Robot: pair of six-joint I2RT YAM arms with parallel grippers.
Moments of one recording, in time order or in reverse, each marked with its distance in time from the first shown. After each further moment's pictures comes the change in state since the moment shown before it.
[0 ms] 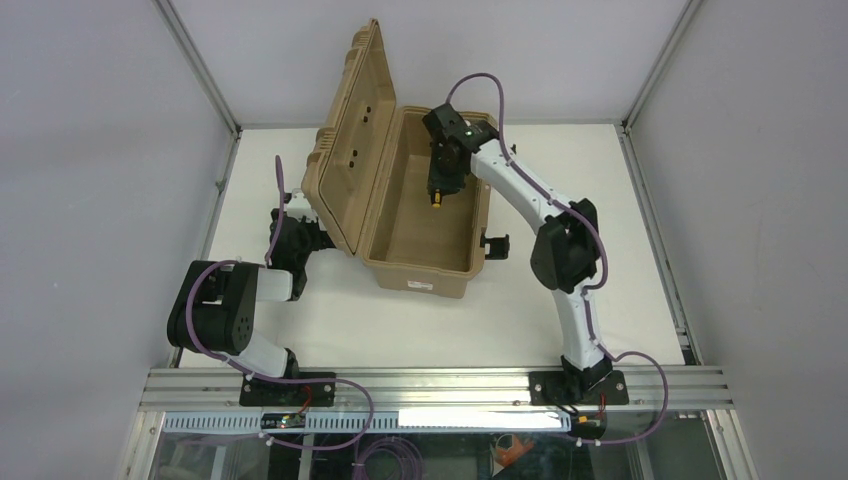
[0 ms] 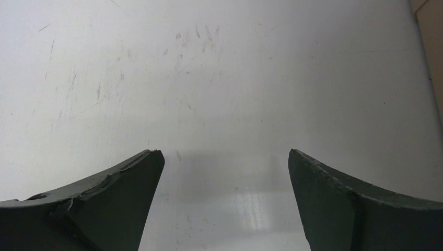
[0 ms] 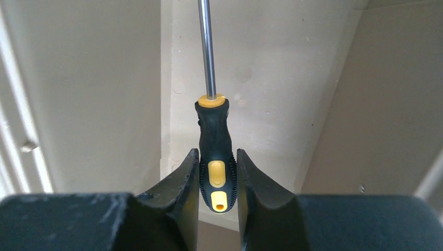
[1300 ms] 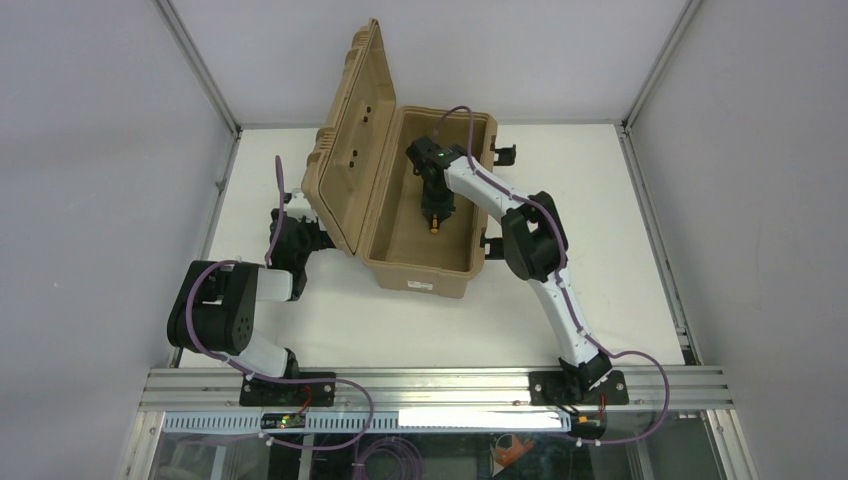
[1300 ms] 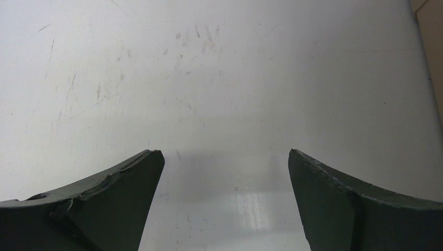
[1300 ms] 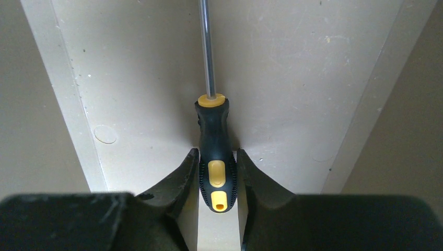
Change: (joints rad) left arm 0.000 0.000 0.000 0.000 0.000 0.000; right arm 0.037 0.264 0.027 0.004 0.082 0.043
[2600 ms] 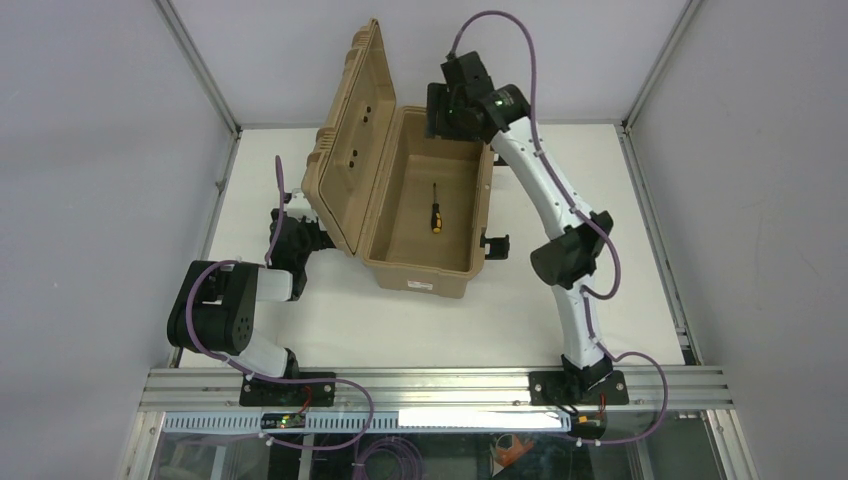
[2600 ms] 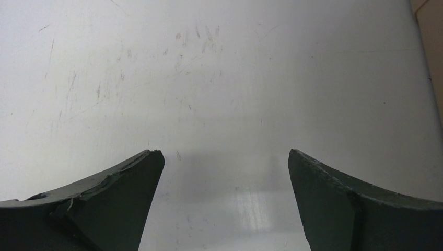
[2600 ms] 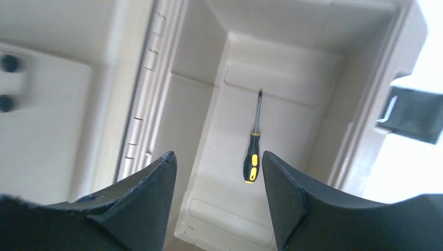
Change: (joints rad) left arm 0.000 0.000 0.000 0.000 0.000 0.000; right arm -0.067 -0.191 0.411 -0.096 -0.034 -0.201
